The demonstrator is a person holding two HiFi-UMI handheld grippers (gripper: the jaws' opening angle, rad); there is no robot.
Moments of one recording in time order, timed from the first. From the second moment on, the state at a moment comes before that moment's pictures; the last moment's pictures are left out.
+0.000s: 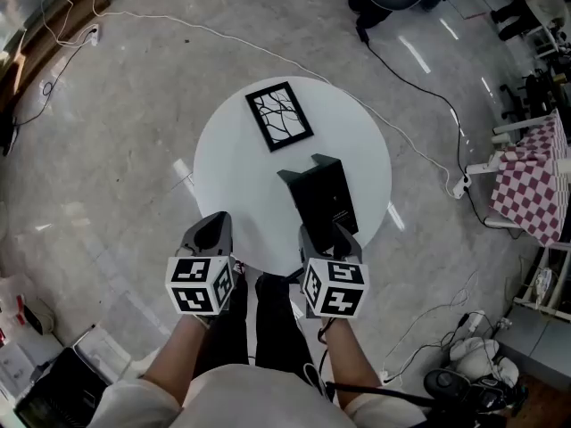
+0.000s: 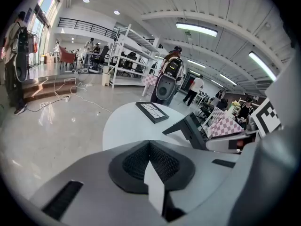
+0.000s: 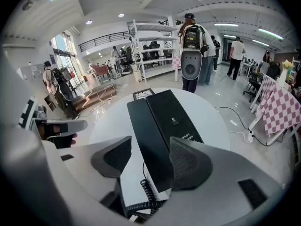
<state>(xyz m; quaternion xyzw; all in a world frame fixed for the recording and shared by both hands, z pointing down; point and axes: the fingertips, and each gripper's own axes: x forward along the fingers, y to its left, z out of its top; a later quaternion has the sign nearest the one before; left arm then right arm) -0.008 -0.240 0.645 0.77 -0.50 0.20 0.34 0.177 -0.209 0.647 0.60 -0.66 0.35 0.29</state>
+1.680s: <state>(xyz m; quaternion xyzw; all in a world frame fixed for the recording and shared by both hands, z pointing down) -0.046 -0.228 0.655 0.76 -0.51 0.21 0.36 0.169 -0.231 0.666 0.59 -0.64 0.25 0.41</state>
